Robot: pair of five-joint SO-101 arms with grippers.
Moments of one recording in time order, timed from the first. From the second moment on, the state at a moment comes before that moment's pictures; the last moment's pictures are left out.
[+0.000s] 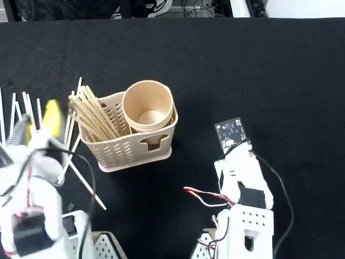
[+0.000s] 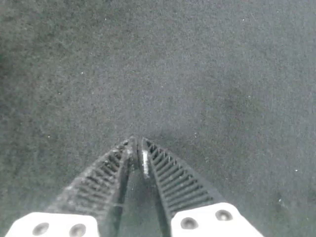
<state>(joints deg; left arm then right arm) -23.7 -88.5 54.2 56.7 12.1 9.5 -76.2 92.2 42.9 27.6</state>
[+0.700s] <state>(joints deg) -42.6 -14.3 44.5 44.2 -8.7 9.5 -76.2 92.2 42.9 27.6</state>
